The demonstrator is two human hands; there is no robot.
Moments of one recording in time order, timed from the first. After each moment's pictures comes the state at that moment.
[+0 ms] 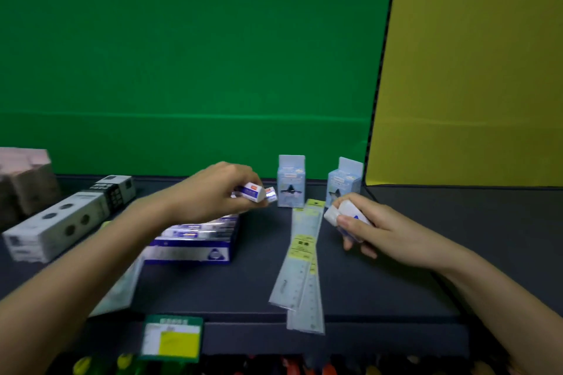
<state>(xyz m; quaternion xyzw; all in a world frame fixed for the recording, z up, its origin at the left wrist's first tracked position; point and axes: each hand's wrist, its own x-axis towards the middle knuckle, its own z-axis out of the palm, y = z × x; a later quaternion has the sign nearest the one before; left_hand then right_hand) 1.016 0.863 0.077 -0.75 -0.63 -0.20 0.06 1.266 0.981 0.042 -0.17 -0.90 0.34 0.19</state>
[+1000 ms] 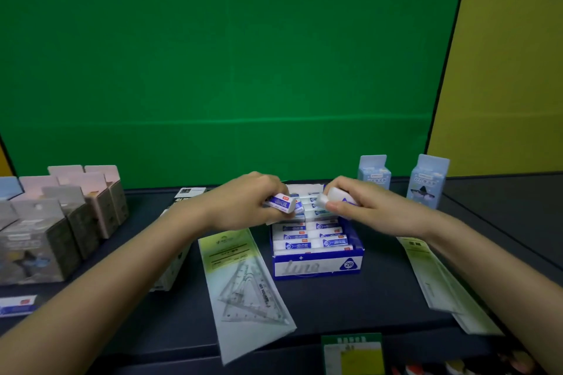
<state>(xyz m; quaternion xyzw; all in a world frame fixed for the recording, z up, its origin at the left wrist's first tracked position) 0.891 0.822 0.075 -0.79 -0.60 -0.13 0.00 1.100 0.924 0.058 -0.22 -0.93 0.23 0.16</state>
